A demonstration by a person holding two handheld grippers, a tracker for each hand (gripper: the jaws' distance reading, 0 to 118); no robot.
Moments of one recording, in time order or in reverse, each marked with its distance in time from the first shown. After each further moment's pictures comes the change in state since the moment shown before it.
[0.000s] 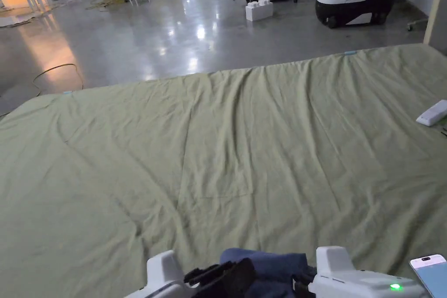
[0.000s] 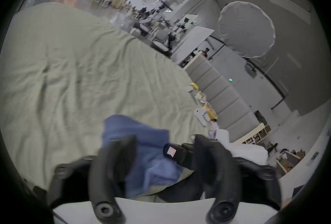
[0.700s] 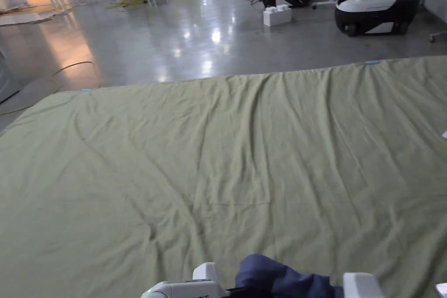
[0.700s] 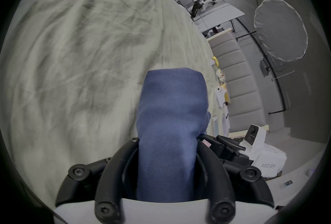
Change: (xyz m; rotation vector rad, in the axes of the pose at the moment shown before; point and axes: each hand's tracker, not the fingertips) left arm -0.072 0.001 -0.093 -0.323 -0.015 0.213; right arm 0.019 -0.012 0.010 0.004 0.057 -0.064
